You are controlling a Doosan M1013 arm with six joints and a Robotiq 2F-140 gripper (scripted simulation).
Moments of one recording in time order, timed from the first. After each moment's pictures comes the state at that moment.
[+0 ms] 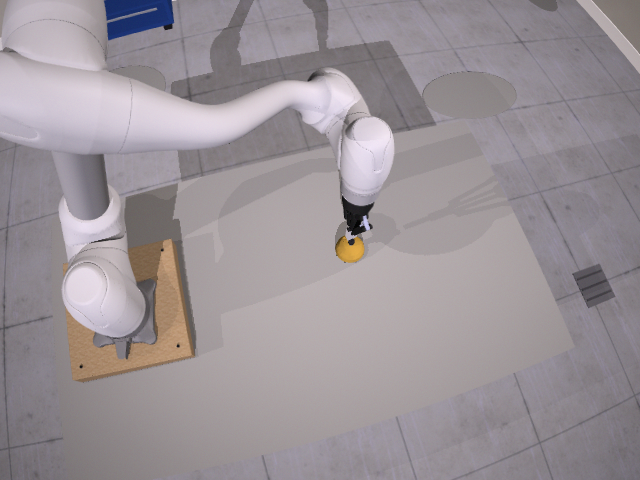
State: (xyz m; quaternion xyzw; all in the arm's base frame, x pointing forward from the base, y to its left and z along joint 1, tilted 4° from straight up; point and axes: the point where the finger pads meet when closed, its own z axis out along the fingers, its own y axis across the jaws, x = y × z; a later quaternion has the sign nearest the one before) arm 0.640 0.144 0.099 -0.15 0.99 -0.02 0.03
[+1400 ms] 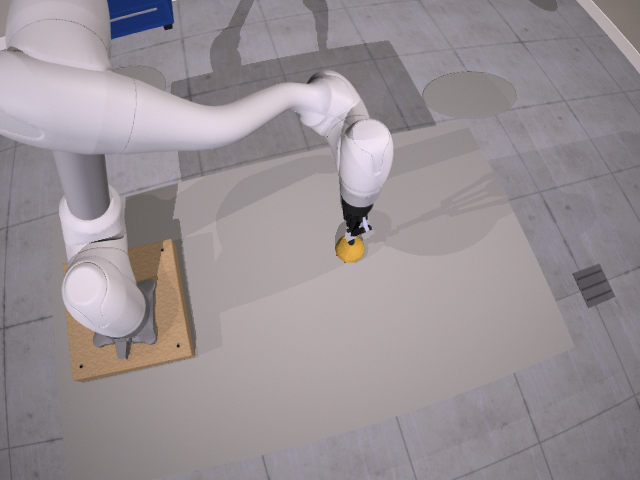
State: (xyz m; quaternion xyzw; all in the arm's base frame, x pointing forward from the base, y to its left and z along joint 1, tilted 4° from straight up) arm 0.640 0.144 0.091 -0.15 0.99 -0.02 0.03
